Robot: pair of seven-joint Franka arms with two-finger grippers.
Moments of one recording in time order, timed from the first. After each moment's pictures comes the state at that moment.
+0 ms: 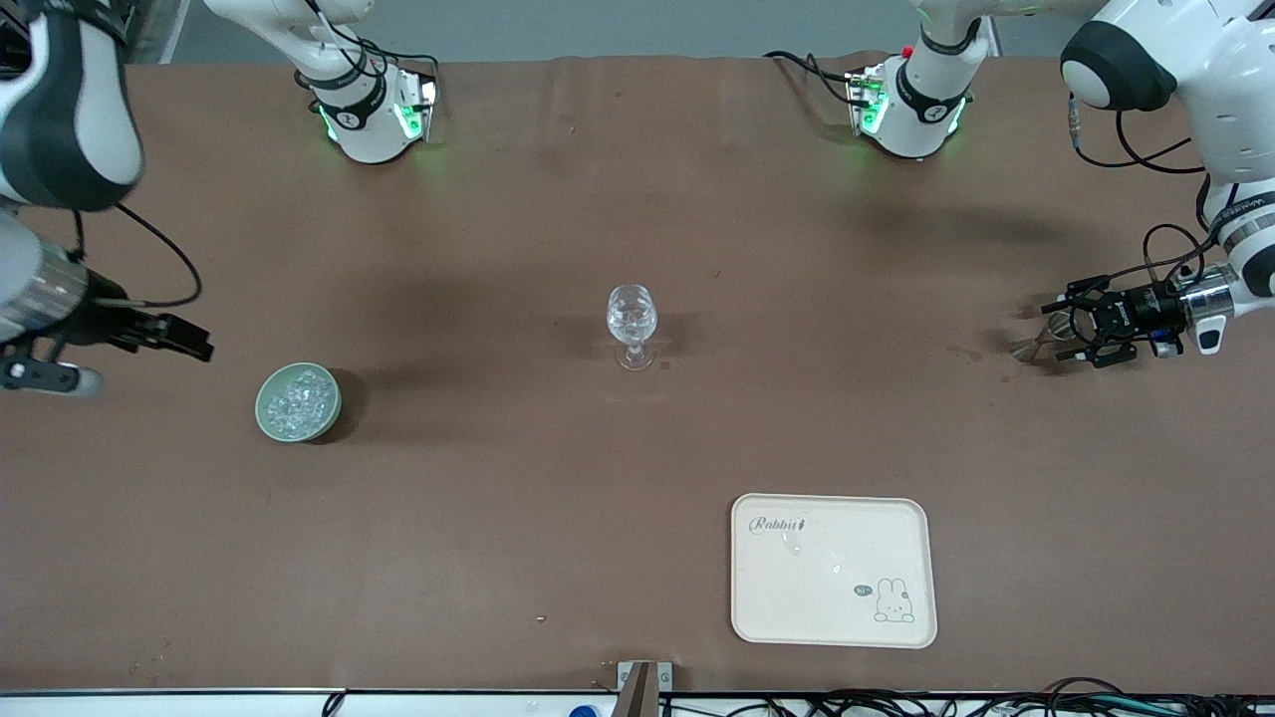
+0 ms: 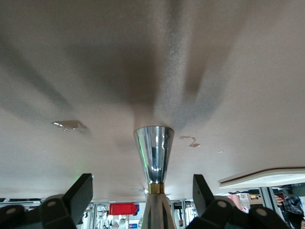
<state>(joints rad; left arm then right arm) -0.03 0.81 0.79 -1.92 -1.17 1.45 -0.21 -0.04 0.11 -0.03 -1.83 -0.01 1.93 0.07</state>
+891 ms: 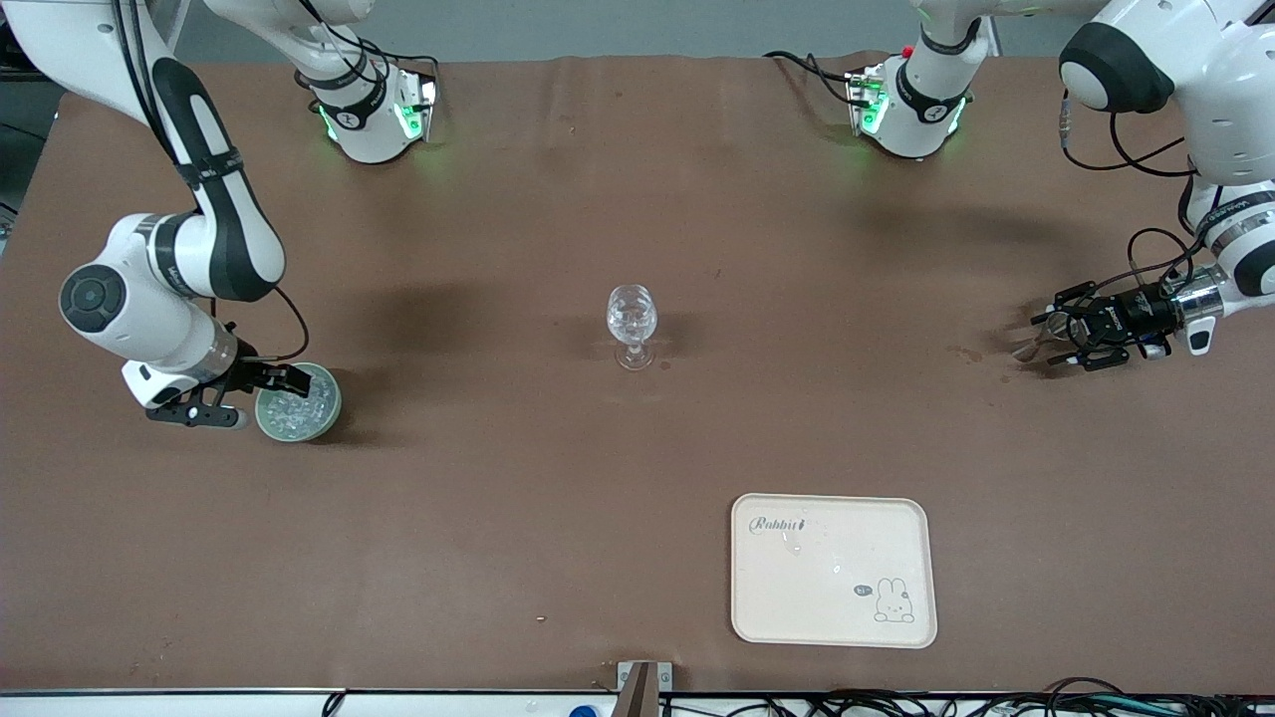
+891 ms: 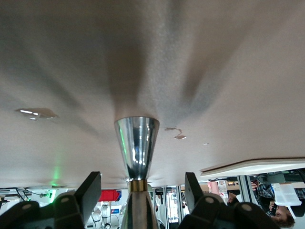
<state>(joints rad) -0.03 0.82 0.78 -1.95 -1.27 1.43 -0.23 -0.04 0.30 -0.03 -2.13 -0.01 2.42 0.01</state>
